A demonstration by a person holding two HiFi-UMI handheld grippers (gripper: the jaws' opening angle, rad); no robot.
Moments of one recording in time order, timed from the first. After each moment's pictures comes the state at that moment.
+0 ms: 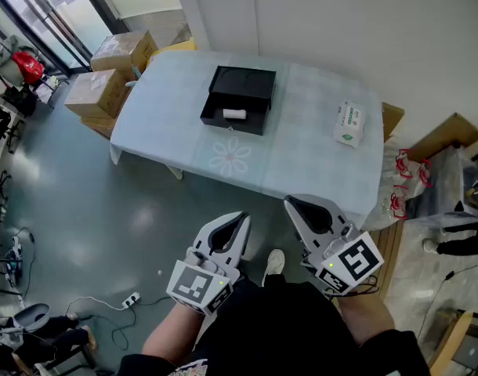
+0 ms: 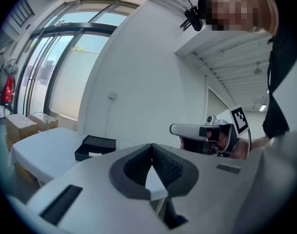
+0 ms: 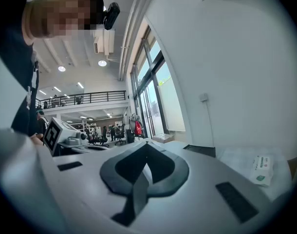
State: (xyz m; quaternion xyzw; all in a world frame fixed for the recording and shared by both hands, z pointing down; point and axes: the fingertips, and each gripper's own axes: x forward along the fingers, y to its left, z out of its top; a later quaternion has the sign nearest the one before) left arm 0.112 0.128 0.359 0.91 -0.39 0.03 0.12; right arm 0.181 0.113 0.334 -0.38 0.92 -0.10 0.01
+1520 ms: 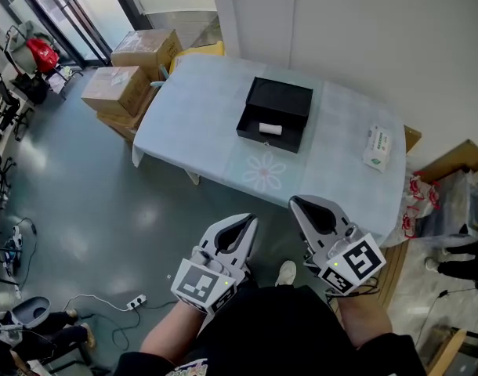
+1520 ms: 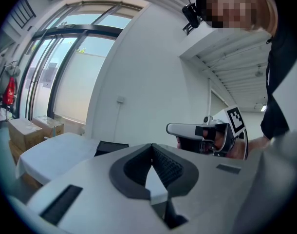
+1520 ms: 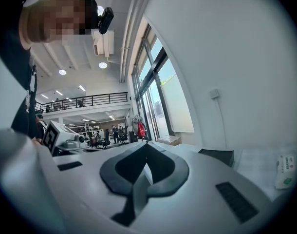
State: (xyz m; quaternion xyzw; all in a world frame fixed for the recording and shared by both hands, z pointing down) left arm 0.014 0.080 0.341 0.91 -0.40 0.03 0.11; right arm 0.082 0.057 0.314 -0.36 0.93 -0.11 0.02
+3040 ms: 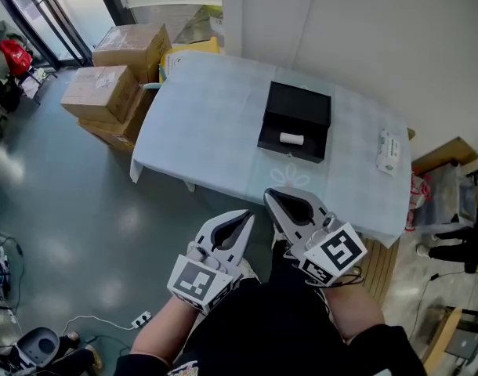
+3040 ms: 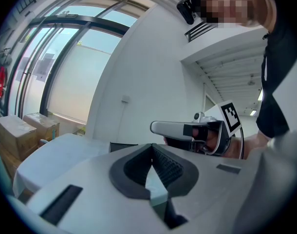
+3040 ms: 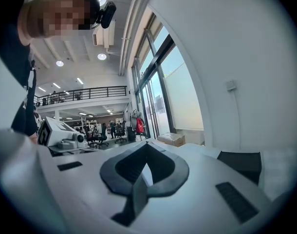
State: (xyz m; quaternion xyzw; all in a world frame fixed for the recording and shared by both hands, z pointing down) left arm -0.121 -0.012 0.360 0.93 -0.34 0.02 0.13; right arm -0.097 -0.043 0.336 -0.37 0.92 -0.10 -0.01
